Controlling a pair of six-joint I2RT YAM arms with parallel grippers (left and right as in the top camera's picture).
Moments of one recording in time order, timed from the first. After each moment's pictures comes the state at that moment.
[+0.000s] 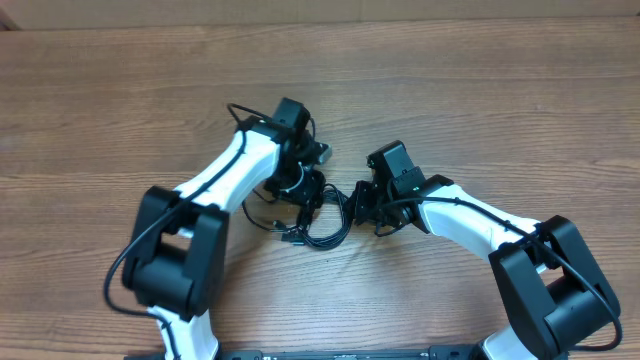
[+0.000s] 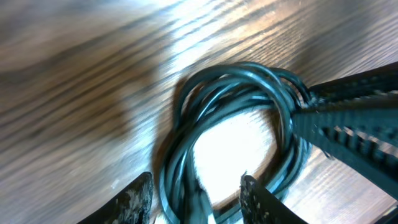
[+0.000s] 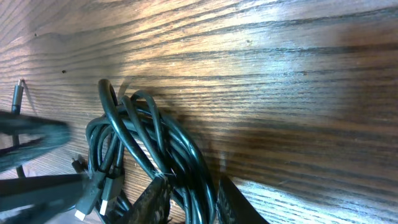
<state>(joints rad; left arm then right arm) -0.38 1.94 1.34 -0.91 0.33 0.03 0.50 1.75 0.88 -0.28 -0.35 0.75</state>
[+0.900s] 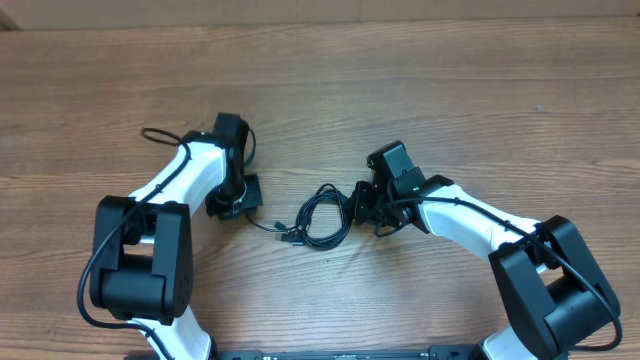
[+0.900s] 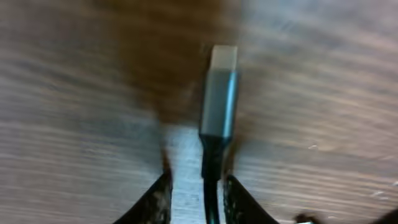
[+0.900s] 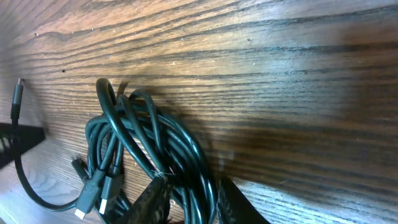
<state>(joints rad) -0.15 1.88 1.14 -0.90 0.04 -0.38 0.50 1.75 0.88 -0.28 -0.36 0.75</state>
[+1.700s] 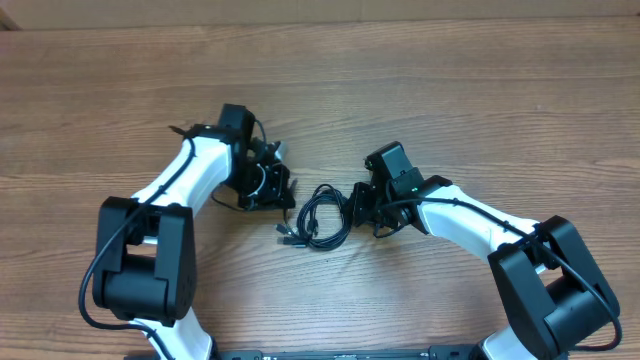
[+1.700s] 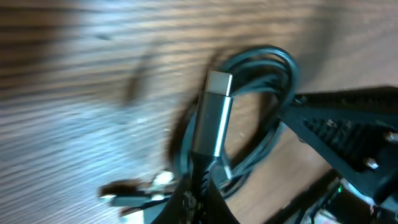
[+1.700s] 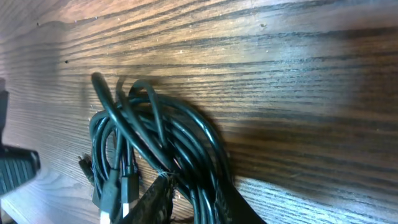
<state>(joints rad) -0.19 1.88 1.20 -0.89 0.60 -0.14 0.51 1.75 0.88 -0.29 -0.37 0.75</state>
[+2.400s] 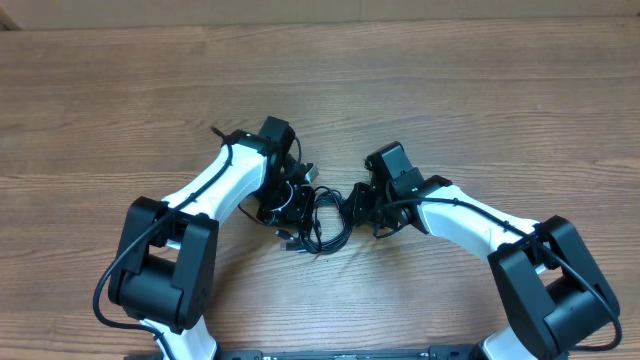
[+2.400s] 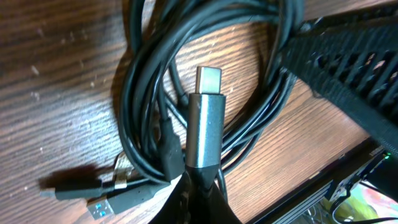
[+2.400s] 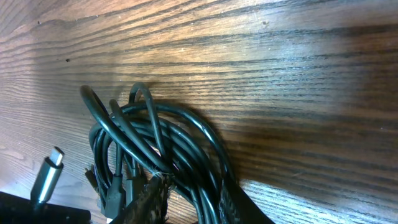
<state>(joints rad) -0.36 1.88 1.20 -0.98 0.50 -0.12 0.51 1.75 0.88 -0.29 -0.38 0.75</state>
